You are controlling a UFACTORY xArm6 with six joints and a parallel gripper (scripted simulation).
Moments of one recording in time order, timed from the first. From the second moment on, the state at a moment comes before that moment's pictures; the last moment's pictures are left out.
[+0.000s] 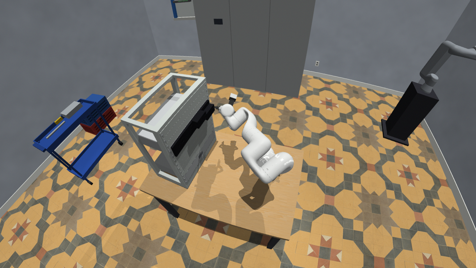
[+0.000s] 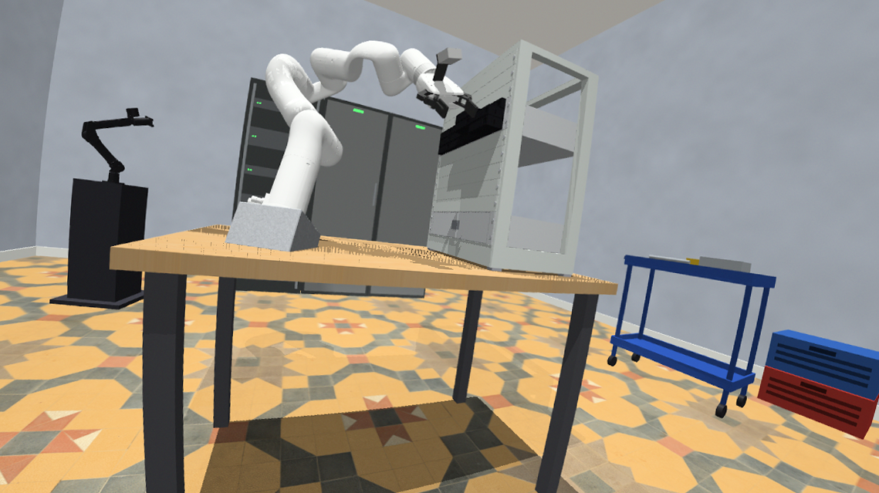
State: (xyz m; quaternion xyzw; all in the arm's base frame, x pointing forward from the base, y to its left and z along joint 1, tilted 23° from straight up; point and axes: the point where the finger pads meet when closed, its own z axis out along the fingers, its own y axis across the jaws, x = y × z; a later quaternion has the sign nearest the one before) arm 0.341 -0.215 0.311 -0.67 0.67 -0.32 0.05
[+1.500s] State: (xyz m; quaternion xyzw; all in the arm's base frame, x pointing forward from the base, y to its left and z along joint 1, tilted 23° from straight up) arm 0.359 -0.233 0.351 -0.45 0.63 -0.58 0.26
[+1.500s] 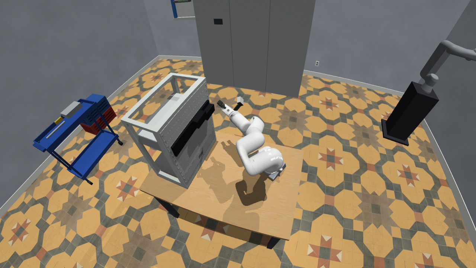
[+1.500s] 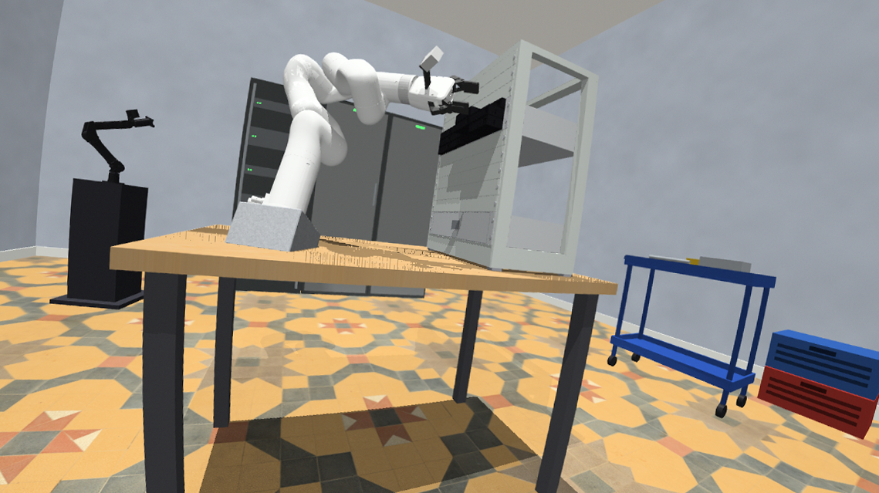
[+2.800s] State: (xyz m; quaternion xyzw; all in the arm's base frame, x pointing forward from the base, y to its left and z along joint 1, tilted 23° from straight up) arm 0.306 -0.132 0.375 -0.39 0.55 -0.45 0.59
